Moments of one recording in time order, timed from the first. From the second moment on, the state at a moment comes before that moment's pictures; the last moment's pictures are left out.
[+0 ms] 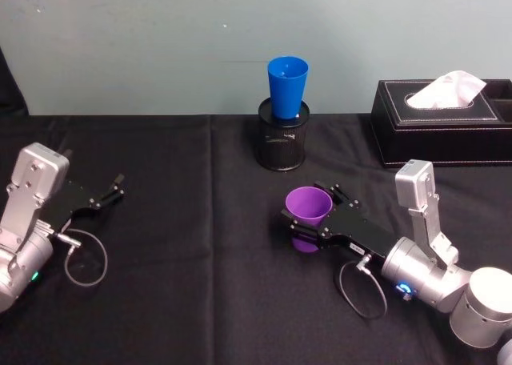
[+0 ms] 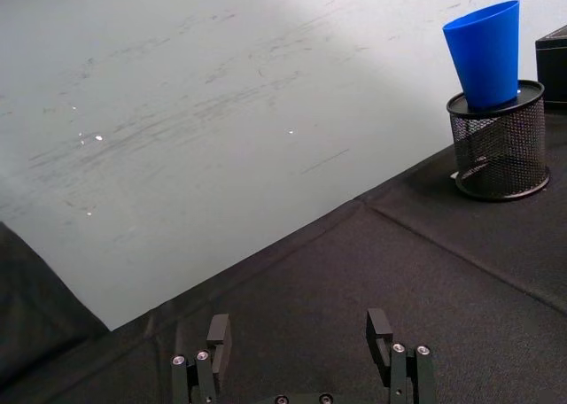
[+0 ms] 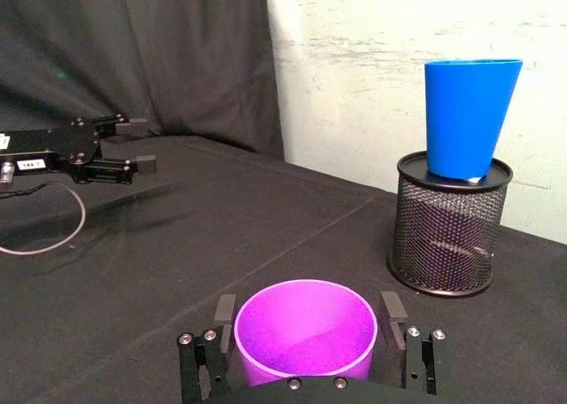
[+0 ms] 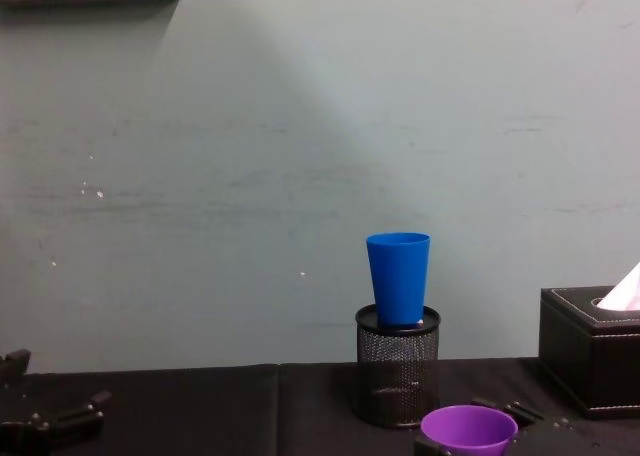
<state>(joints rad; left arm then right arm) -0.20 0.60 0.45 -1.41 -0.25 -0.12 0.03 0.32 0.33 -0.41 -1.12 0.41 -0.25 0.61</state>
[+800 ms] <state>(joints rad) -0.20 0.60 0.45 -1.41 -0.25 -0.12 0.03 0.23 0.32 -0.33 -1.29 0.31 -0.35 0.43</state>
